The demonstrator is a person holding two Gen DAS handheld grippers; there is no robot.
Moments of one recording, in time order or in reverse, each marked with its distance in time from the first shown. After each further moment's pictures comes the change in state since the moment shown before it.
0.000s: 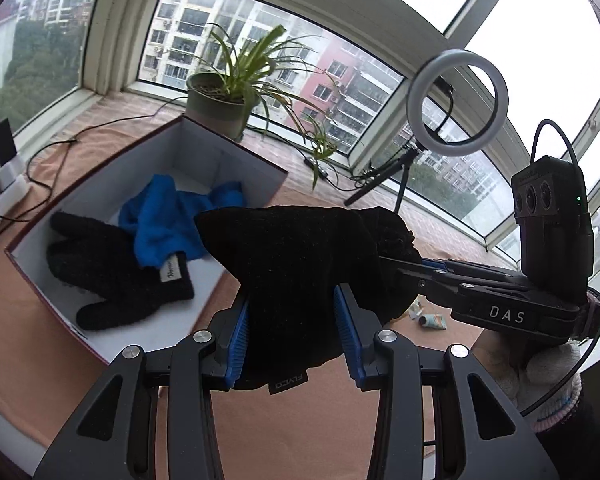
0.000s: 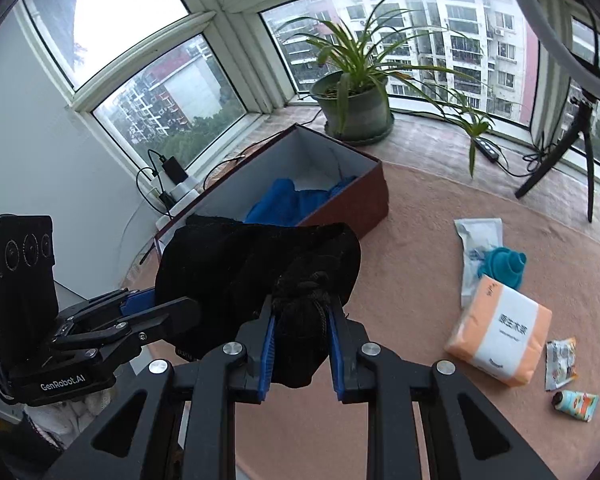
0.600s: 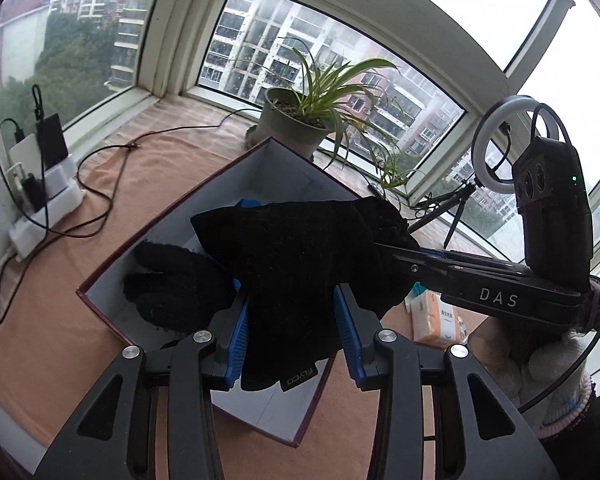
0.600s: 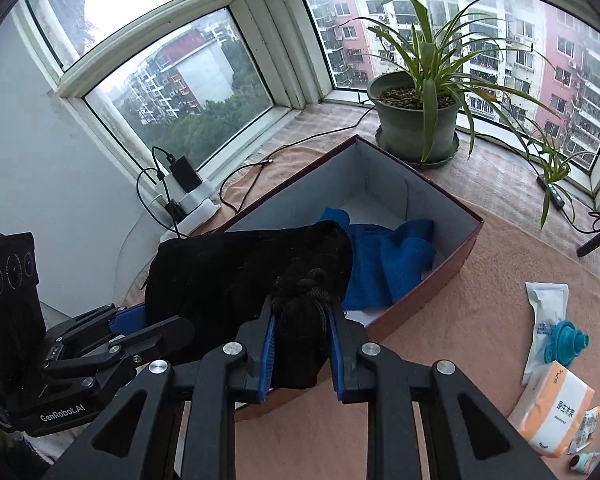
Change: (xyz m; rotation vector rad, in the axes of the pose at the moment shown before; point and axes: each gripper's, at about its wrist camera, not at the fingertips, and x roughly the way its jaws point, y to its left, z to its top) left arm -0.006 0.082 0.029 -0.069 -0.026 0.098; right arm 0.090 0.059 0.066 -0.056 0.045 0.011
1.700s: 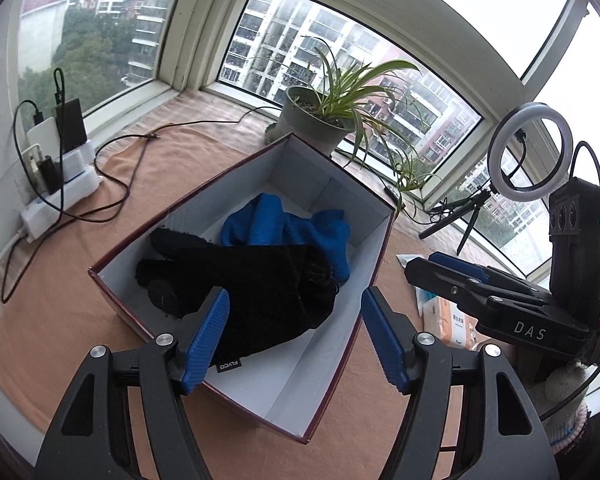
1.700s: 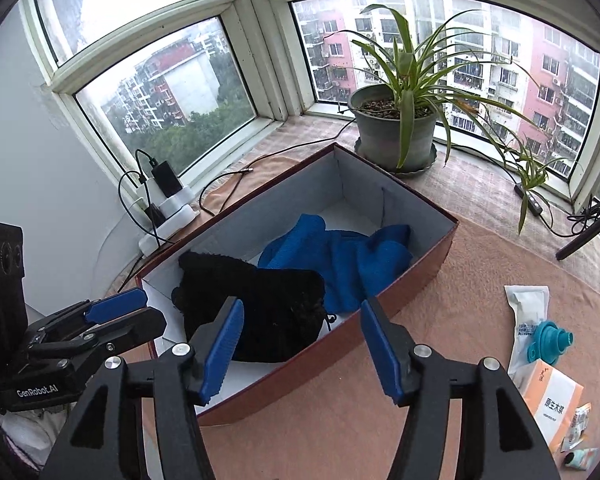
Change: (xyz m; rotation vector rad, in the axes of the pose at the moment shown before) left arm -0.002 0.001 -0.011 -0.039 -0.011 0.043; right arm -0.009 -0.003 -0.019 -0.016 -0.076 -0.090
